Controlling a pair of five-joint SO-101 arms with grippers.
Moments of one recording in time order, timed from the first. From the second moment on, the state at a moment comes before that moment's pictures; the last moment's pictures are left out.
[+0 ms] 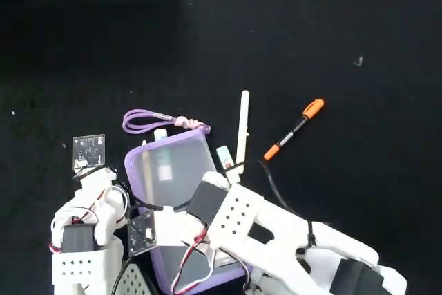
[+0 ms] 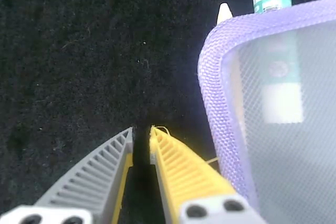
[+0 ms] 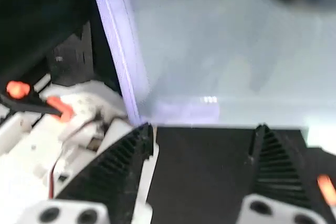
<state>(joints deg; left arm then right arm) -8.8 -104.3 96.0 72.8 1.5 -61.4 -31.6 46.3 95.9 40.6</state>
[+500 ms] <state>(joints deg) -8.8 -104.3 96.0 72.8 1.5 -52.0 -36.9 32.9 99.4 40.9</state>
